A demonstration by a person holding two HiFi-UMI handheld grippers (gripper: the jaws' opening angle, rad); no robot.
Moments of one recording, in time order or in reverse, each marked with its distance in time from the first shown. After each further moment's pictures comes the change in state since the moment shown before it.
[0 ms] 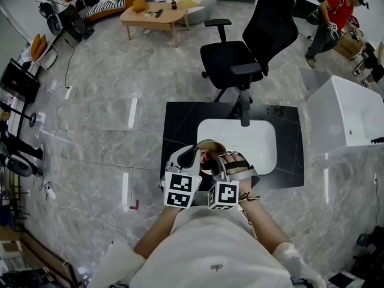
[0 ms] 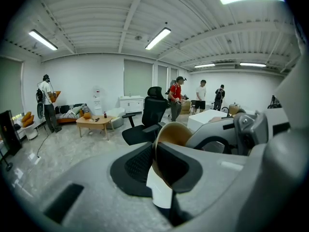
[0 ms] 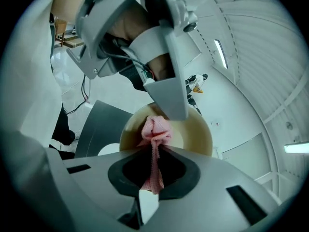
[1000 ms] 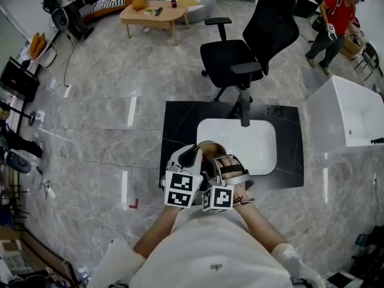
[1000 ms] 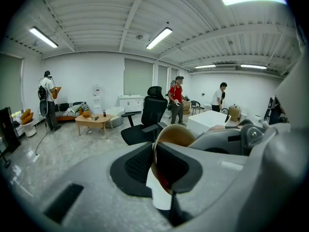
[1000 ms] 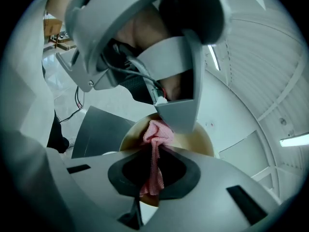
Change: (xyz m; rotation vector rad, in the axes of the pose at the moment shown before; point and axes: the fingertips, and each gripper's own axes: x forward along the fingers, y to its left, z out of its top) left arm 0.007 -0.001 0.003 -0.023 0.005 -0.012; right arm 0.004 0.000 0.017 0.049 -0.044 -0.064
